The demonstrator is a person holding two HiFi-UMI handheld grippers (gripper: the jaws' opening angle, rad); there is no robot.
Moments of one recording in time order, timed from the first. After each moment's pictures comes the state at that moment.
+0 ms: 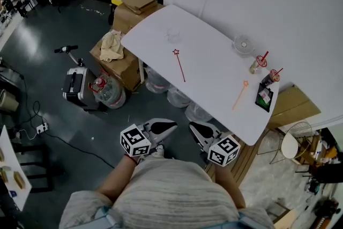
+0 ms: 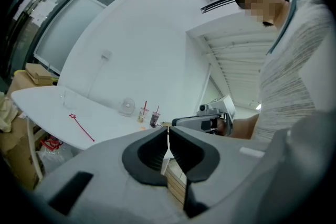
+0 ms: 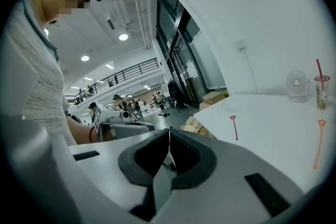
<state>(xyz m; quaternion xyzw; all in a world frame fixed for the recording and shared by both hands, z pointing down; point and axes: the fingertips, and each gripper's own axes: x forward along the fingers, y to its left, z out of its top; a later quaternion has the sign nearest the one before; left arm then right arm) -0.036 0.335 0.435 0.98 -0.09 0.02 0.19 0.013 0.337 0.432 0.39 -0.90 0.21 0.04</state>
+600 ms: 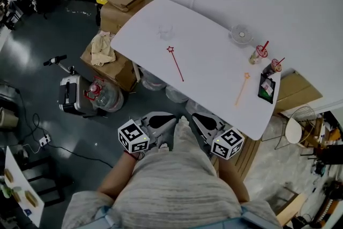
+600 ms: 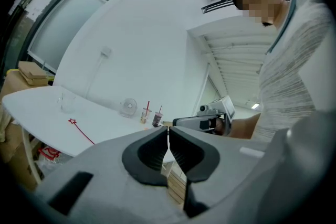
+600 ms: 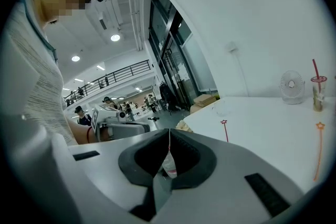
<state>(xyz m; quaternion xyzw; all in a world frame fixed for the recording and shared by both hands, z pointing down) -0.036 0.265 0.443 0.98 -0.07 0.02 0.19 0.027 0.271 0.442 0.43 -0.87 0.21 0.03</state>
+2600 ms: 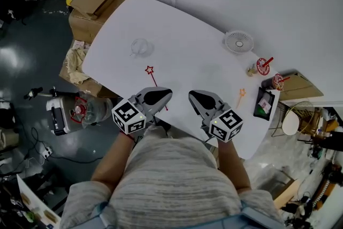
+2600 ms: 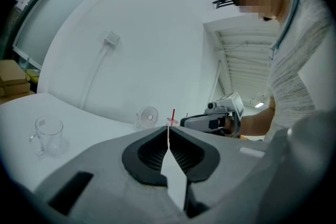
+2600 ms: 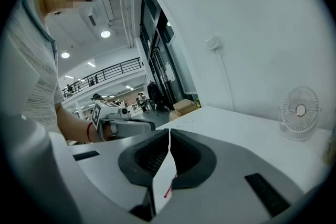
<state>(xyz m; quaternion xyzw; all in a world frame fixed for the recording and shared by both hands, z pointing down) 0.103 -0.008 0.454 0.98 -0.05 0.04 0.19 0.159 0.014 0.446 0.47 -0.85 0.21 0.06</state>
